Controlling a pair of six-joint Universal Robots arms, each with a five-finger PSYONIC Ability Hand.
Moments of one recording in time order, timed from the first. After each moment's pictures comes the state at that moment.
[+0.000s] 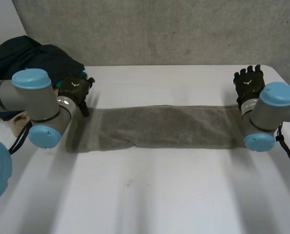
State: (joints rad) left arm 4.42 -2.49 -0.88 3.22 -1.52 3.56; right arm 1.78 -0.56 0.91 -0.39 1.66 2.47; left_hand 0.19 0.22 0.22 0.21 0.05; right_hand 0.23 0.21 0.21 0.21 0.05
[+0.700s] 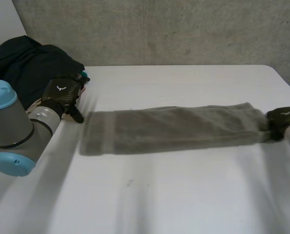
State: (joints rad) left arm 4.47 -2.04 -1.52 3.48 -1.42 3.42; right arm 1.51 -0.91 1.42 -0.15 1.50 2.59; left_hand 0.19 0.21 0.21 0.20 0.05; right_hand 1.10 1.17 1.18 1.19 0.97
